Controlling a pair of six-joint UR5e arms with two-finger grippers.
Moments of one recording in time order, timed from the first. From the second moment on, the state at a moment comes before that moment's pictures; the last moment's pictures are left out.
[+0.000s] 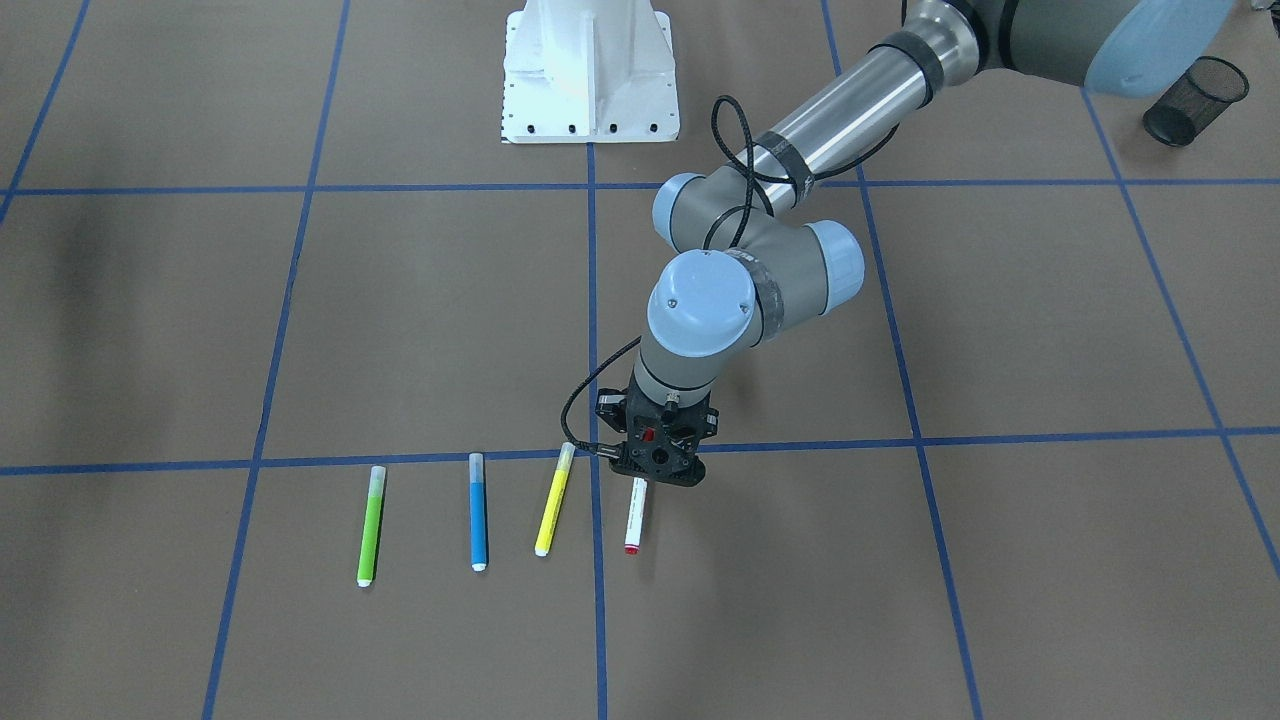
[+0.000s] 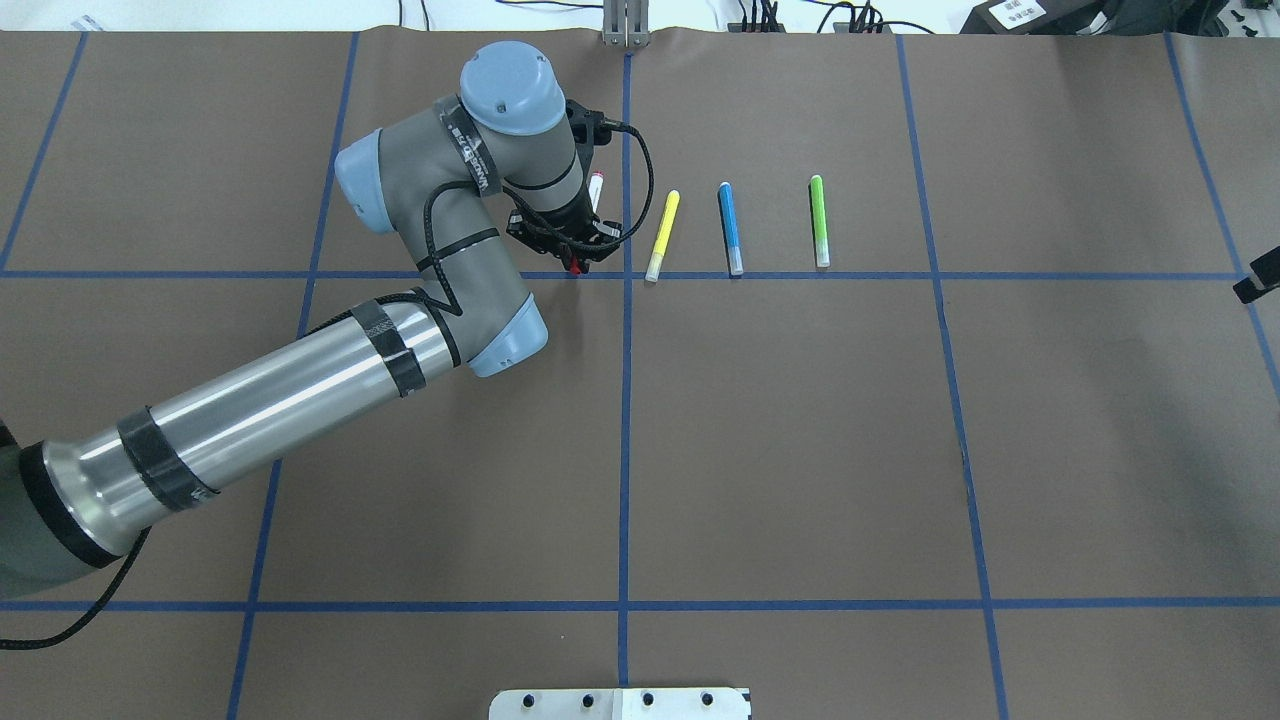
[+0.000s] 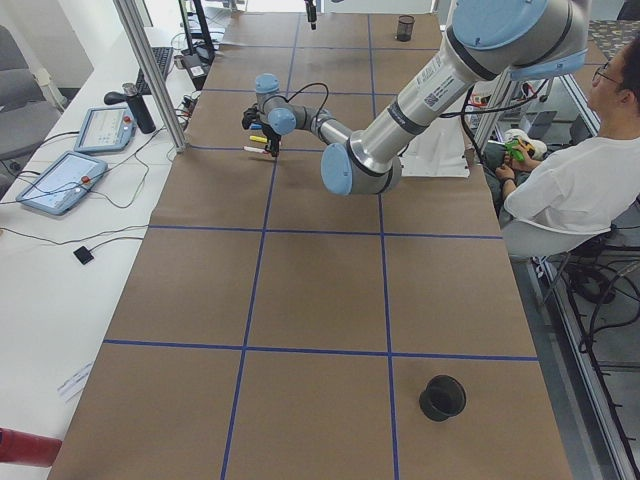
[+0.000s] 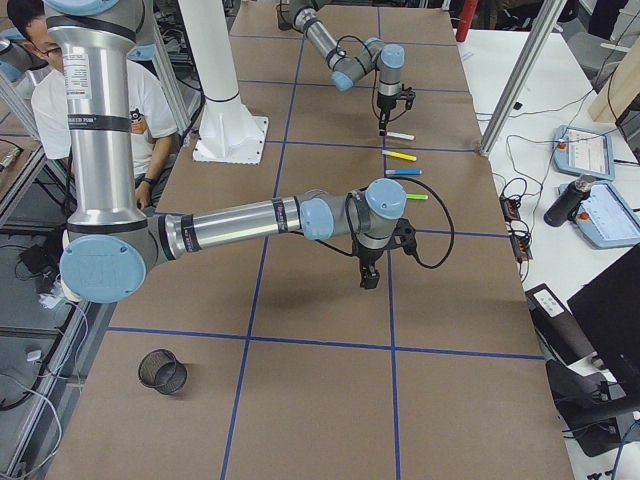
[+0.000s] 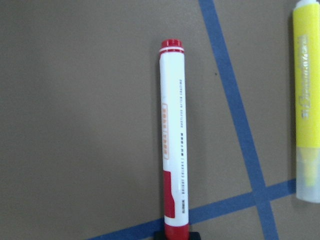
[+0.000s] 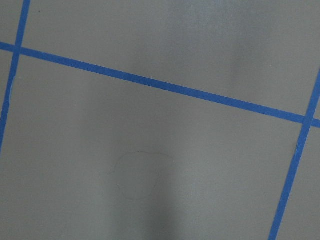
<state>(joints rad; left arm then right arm) -0.72 -2.56 -1.06 -1.89 -2.07 -0.89 1.33 -1.53 1.76 -1.61 2.39 0.09</state>
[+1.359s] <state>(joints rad) -0.99 -1.66 -1.94 -1.84 -2.32 -0.90 0.84 -1.17 1.70 -1.33 2.13 1.01</state>
